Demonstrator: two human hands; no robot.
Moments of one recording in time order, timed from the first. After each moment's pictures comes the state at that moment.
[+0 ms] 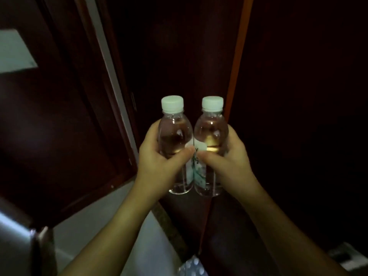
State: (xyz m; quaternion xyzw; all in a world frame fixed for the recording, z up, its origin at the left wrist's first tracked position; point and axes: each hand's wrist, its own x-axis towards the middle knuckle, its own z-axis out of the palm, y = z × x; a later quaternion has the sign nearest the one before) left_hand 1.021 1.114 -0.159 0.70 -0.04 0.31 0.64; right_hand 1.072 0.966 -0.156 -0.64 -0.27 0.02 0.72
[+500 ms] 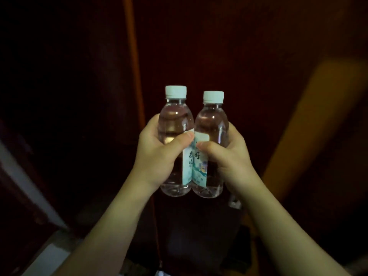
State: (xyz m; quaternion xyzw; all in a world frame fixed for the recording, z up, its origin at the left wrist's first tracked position) left_hand 1.005 1.021 -0.086 0.61 -0.28 0.08 0.74; right_hand 0.957 0.877 -0.086 -0.68 -0.08 -0.20 0.70
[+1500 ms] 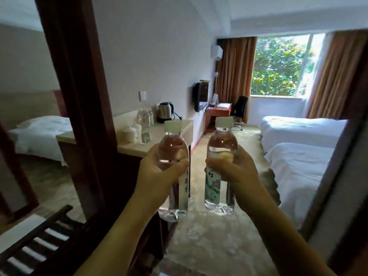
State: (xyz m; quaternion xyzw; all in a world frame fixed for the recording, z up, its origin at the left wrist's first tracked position) left_hand 0.358 0.493 -0.056 0.30 -0.59 -0.44 0.61; right_hand 0.189 0.531 -0.051 -0.54 0.45 -0.65 0.29
